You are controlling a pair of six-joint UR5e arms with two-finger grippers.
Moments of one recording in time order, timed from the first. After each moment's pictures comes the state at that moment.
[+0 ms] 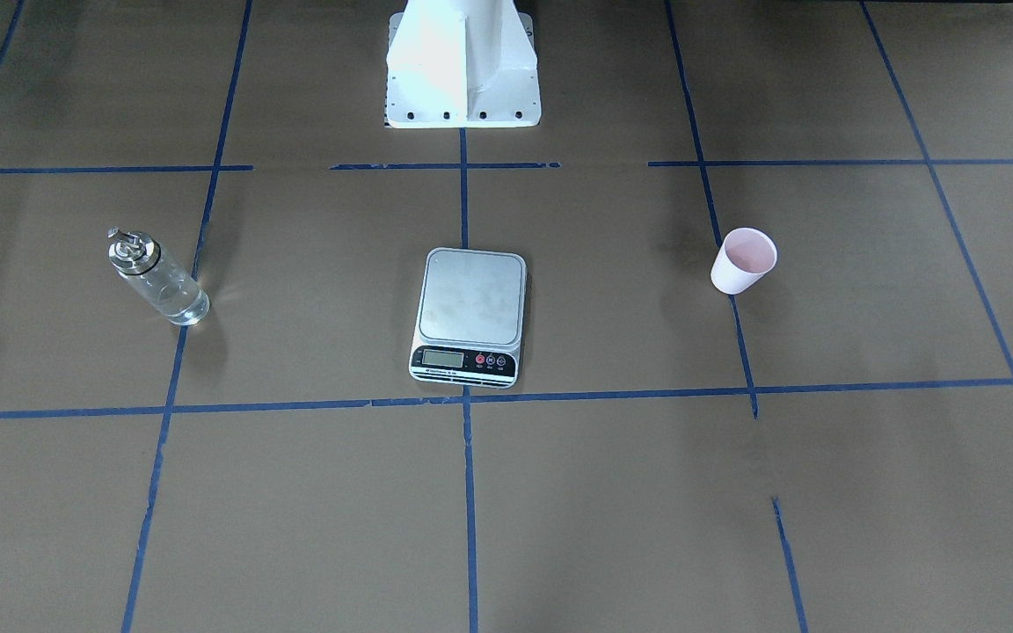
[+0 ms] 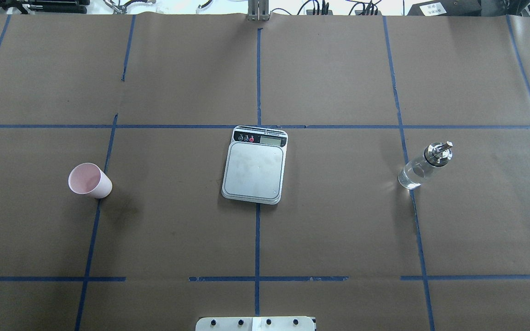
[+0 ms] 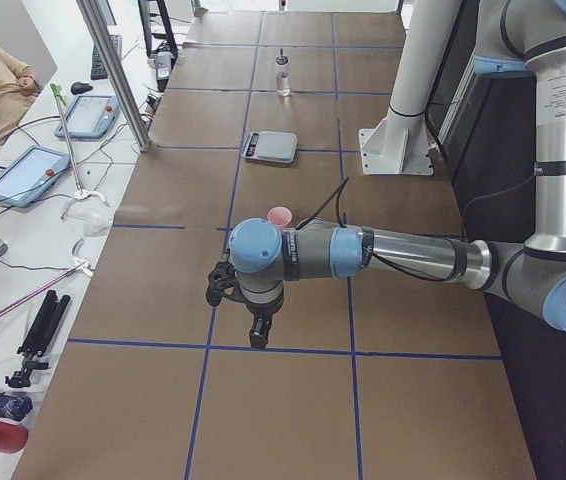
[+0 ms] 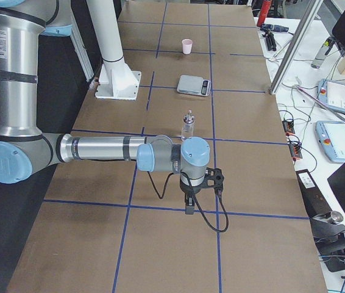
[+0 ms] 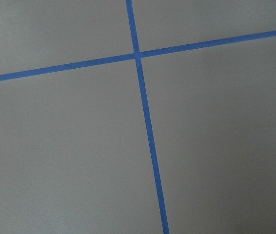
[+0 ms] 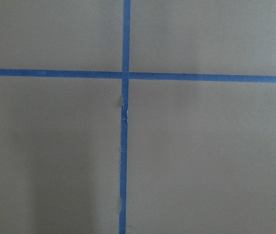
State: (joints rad) left arm -1.63 -1.46 -1.83 -1.37 -2.39 0.27; right arm 1.55 -1.66 1.71 -1.59 2.28 0.02
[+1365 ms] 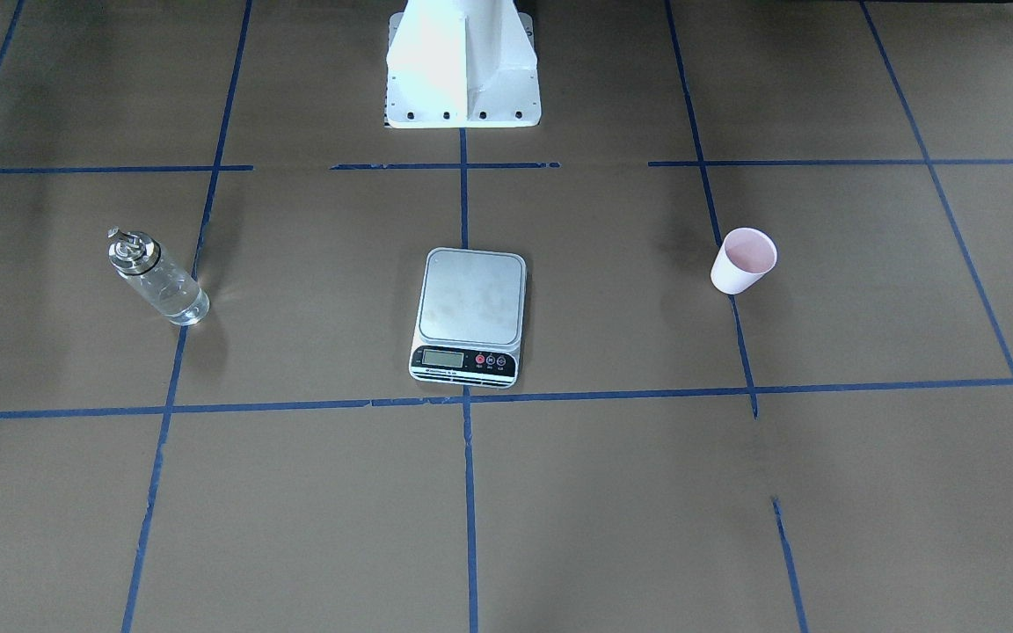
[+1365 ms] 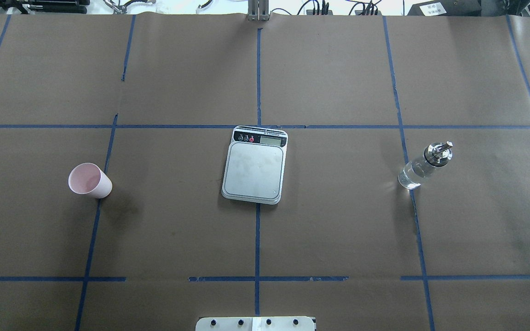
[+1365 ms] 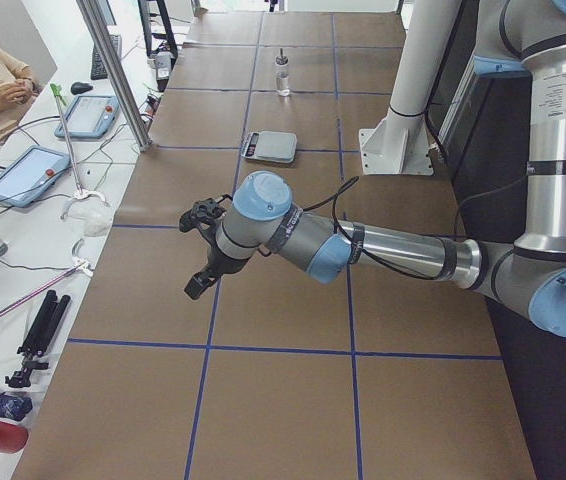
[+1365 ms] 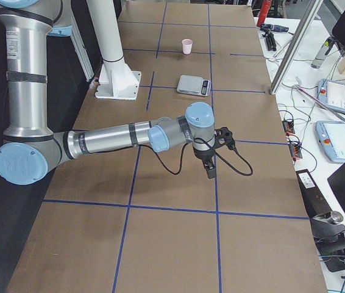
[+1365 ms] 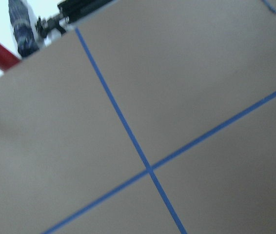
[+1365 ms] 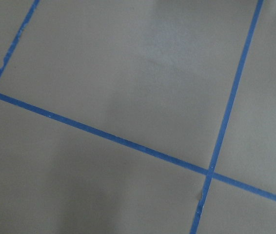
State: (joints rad) left arm -1.62 -1.51 -1.78 -2.07 -2.31 0.25; right arm 1.43 -1.61 1.81 -1.33 2.28 0.04
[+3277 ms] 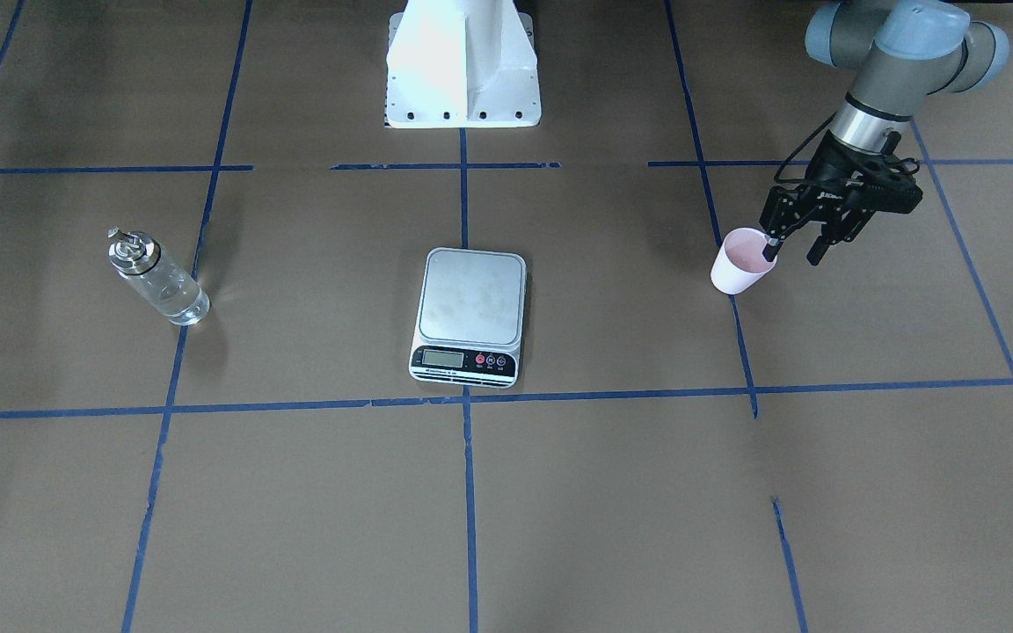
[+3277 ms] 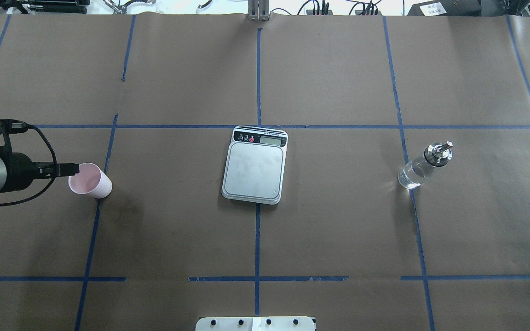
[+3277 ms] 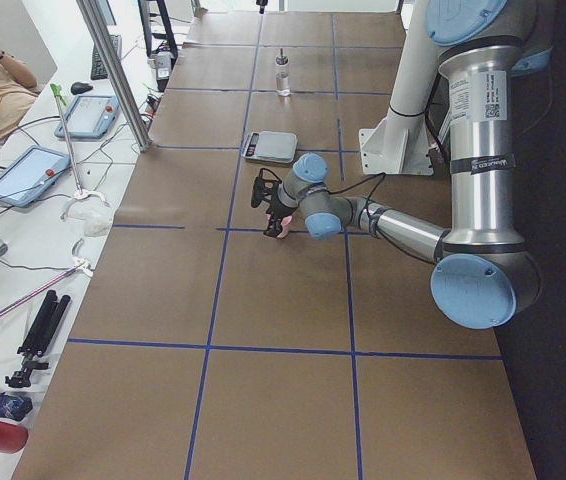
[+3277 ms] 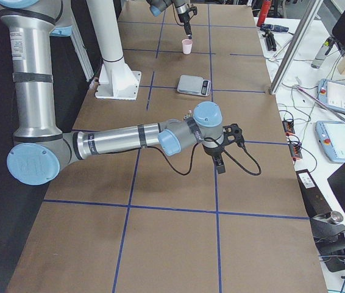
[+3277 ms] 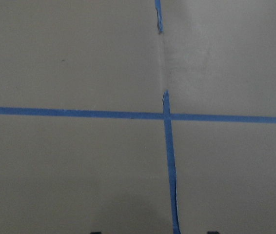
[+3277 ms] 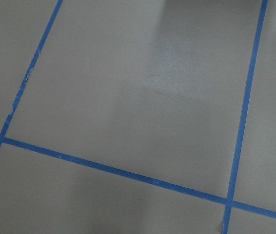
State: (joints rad) left arm -0.68 -1.44 -1.90 -2.36 -1.73 -1.14; right arm 1.43 -1.55 1.73 -1.24 2.31 0.21
